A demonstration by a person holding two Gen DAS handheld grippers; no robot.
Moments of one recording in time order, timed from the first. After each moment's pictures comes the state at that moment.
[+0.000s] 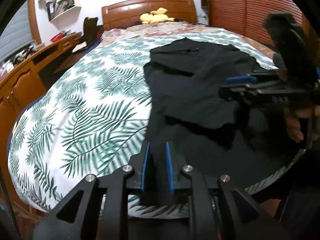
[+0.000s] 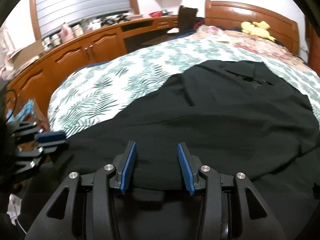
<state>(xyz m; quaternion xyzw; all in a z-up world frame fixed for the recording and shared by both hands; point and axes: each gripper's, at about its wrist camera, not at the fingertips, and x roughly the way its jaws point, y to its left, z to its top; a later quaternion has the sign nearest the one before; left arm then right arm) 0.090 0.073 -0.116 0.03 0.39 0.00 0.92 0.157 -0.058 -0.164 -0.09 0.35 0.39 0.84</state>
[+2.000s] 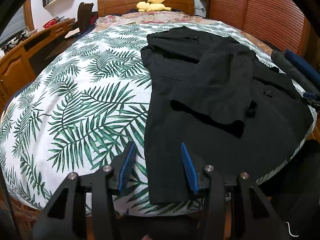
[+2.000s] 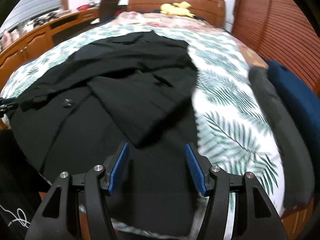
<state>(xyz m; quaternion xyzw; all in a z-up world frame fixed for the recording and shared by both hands) 0.100 0.089 -0.140 0.00 0.43 -0.04 0.90 0.090 -0.308 -0.157 -0.10 0.40 0.12 0.90</state>
